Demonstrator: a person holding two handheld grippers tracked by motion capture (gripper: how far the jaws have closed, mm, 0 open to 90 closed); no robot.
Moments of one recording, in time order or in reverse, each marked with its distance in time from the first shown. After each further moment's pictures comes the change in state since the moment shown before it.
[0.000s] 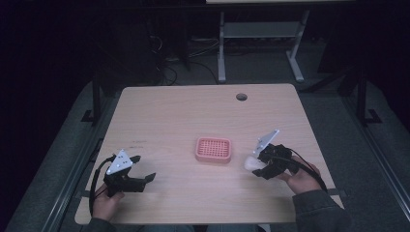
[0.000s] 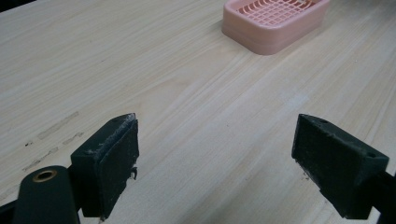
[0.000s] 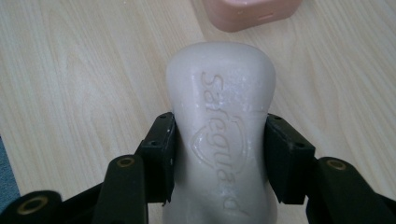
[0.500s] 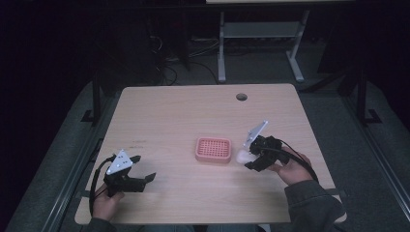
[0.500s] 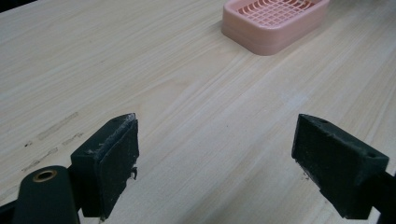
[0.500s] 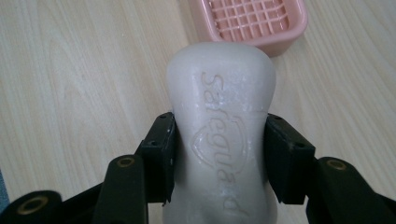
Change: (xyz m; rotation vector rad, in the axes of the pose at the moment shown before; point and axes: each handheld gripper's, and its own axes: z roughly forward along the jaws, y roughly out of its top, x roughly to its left) left arm 0.000 0.000 0.000 -0.005 -0.001 0.004; right arm -0.008 0.034 0.002 0.010 0.004 -0.054
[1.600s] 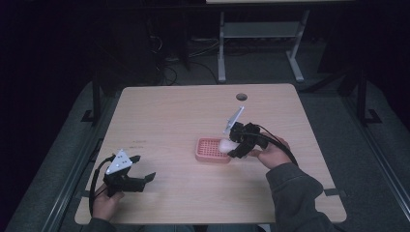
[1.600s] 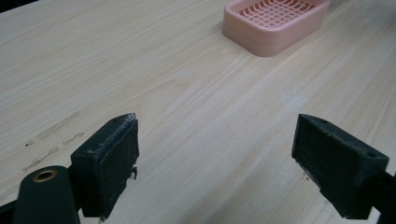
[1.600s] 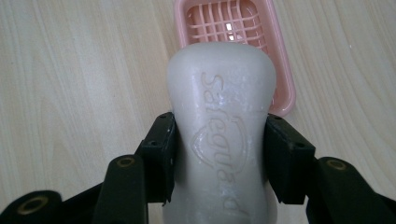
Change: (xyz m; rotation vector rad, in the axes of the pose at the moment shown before) left arm 0.001 0.000 -0.001 -0.005 -0.001 -0.010; right arm -0.016 0.059 0.016 0.016 0.039 -0.046
